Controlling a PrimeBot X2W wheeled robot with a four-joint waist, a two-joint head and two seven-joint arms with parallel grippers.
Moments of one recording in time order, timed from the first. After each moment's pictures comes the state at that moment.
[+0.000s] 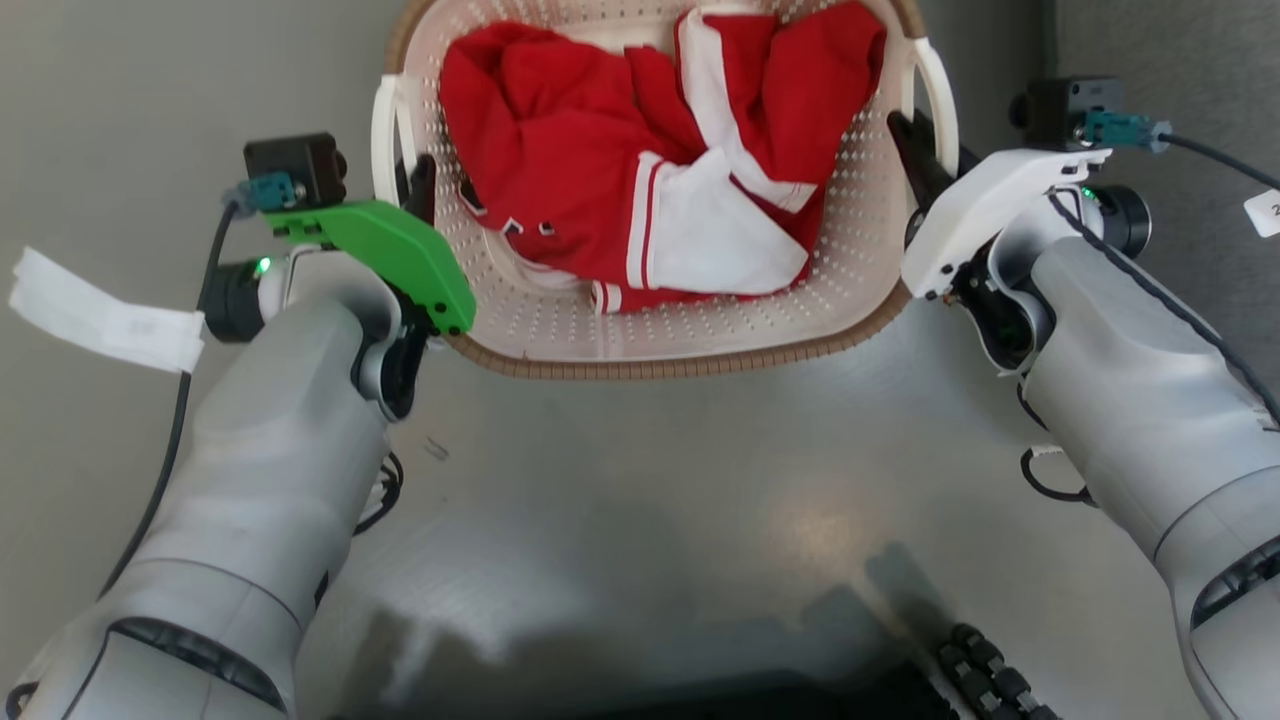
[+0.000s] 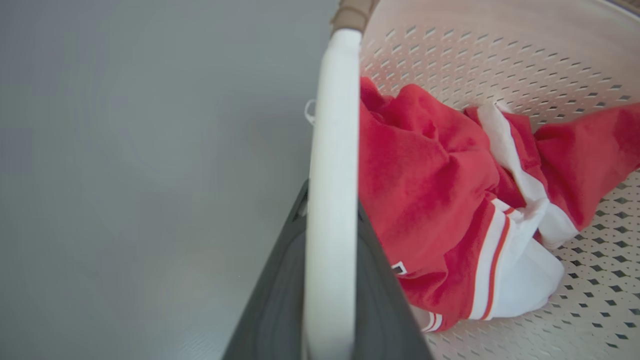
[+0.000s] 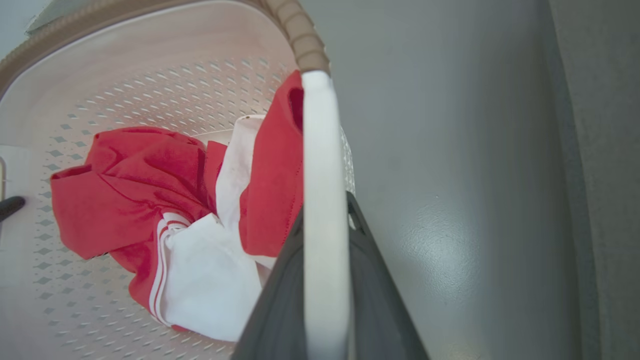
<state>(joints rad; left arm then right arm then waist) -0.97 0.02 -0.74 1.06 -0.94 -0.03 -0.20 -0.94 -0.17 0.79 1.02 0.86 0.11 -0.20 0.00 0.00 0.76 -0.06</state>
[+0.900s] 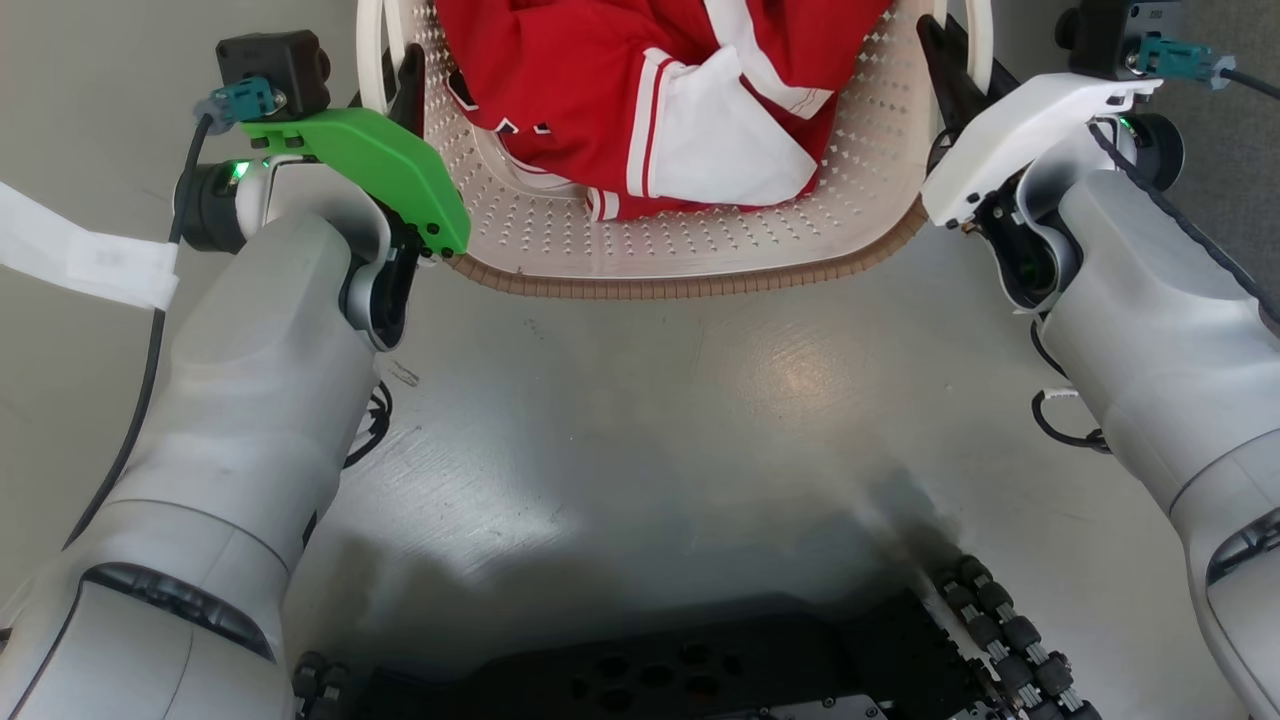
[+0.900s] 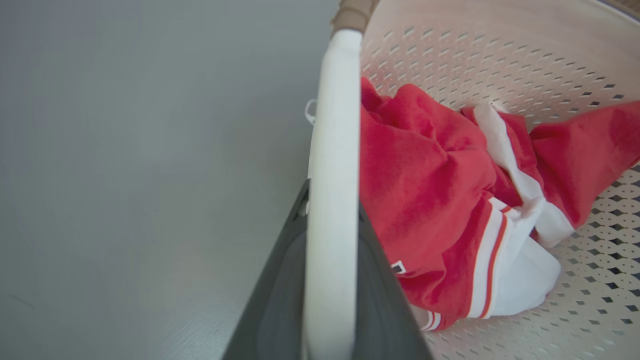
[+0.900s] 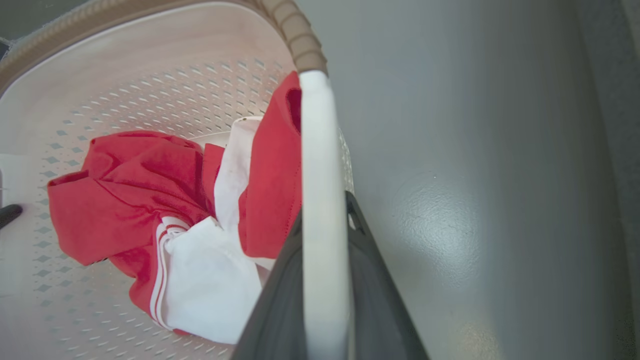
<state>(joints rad) -1.09 0.02 -0.75 1.06 -0.91 -0.04 -0.24 -1.02 -0.18 0.75 1.02 0.86 0.11 -0.25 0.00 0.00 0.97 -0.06</state>
